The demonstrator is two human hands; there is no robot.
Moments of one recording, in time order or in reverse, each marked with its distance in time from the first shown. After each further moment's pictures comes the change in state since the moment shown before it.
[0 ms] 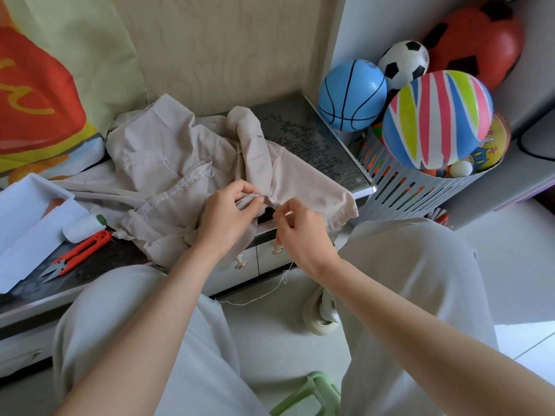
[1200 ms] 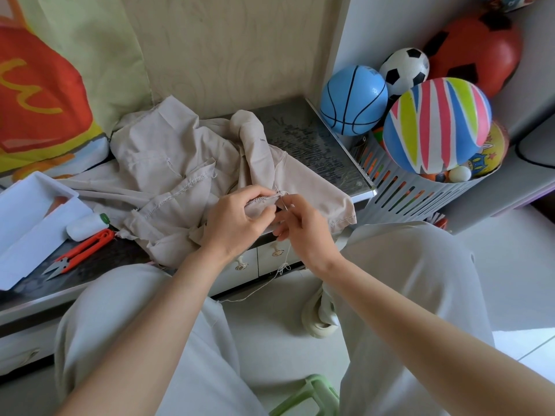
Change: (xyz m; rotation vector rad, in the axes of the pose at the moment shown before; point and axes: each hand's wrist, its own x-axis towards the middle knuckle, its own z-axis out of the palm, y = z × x) left_hand -0.012 0.012 -0.004 0.058 -0.065 0.169; right_hand -0.003 -0.004 -0.004 0.339 -0.035 -0.038
